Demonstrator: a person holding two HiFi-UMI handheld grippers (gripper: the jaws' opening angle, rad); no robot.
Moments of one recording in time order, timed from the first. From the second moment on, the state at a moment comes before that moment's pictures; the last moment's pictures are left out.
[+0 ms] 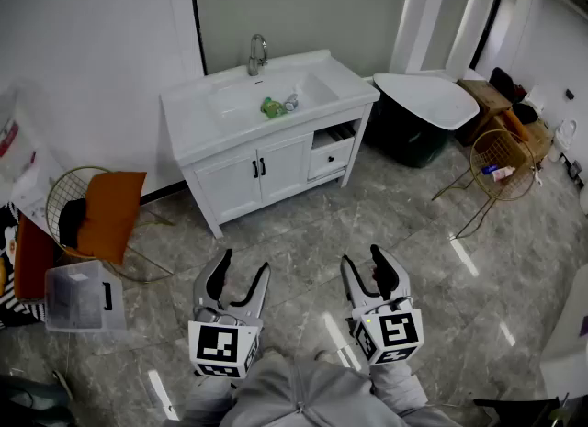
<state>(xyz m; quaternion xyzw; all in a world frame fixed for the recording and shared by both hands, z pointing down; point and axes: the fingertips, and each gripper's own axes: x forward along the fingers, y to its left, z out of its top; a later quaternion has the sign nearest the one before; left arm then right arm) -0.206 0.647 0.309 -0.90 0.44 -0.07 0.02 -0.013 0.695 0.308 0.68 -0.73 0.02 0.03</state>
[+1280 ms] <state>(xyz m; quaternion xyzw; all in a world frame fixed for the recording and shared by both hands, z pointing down) -0.263 0.535 0.327 -0.90 0.43 -0.08 0.02 -0.053 0.607 0.305 0.73 -0.69 0.03 -0.01</state>
